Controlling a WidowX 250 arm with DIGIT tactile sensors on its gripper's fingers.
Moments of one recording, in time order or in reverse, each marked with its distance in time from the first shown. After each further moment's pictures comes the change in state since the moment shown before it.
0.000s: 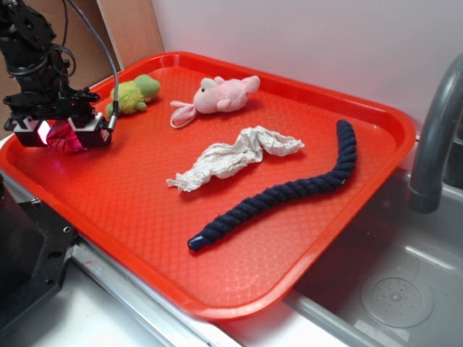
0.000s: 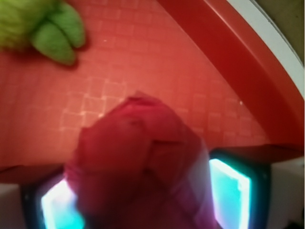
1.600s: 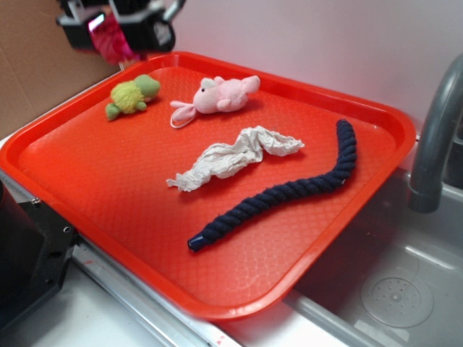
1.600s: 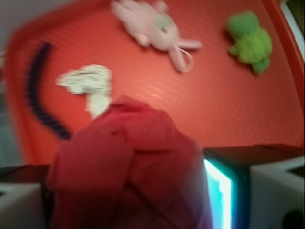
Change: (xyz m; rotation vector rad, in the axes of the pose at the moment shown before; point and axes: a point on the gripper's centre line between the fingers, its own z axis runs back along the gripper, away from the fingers) arm -0.058 -0.142 0.177 -0.233 0.089 -0.372
